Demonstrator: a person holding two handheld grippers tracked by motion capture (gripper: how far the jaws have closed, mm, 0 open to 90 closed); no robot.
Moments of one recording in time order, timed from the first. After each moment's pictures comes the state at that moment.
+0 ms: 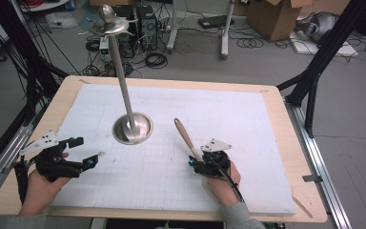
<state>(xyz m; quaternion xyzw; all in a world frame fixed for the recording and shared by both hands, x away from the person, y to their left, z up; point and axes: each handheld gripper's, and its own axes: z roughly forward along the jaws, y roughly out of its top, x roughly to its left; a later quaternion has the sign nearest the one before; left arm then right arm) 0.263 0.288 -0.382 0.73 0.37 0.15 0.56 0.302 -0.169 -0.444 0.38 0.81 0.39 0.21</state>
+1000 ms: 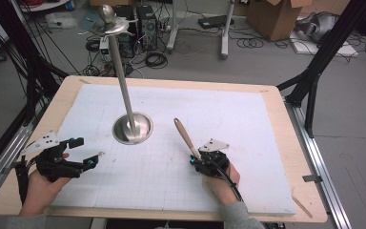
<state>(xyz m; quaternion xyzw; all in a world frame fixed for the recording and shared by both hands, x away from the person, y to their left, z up) 0.263 0.288 -0.384 0.73 0.37 0.15 0.56 0.304 -0.166 -0.446 0.38 0.82 0.38 0.20</state>
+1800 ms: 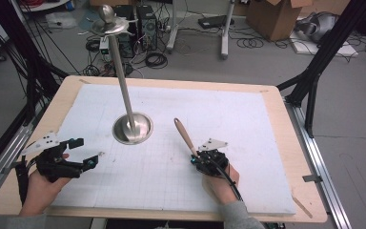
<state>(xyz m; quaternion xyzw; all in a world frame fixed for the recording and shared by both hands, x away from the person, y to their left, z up) 0.264 0.289 -0.386 0.73 0.37 0.14 0.56 0.308 -0.166 -0.447 0.38 0.83 0.37 0.18</state>
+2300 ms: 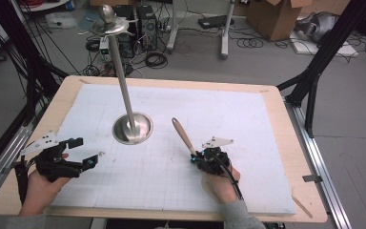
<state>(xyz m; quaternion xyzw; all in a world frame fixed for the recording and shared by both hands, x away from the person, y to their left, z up) 0.264 0.290 -0.385 0.72 0.37 0.15 0.56 0.310 -0.172 -0.443 0.39 0.82 0.41 0.13</state>
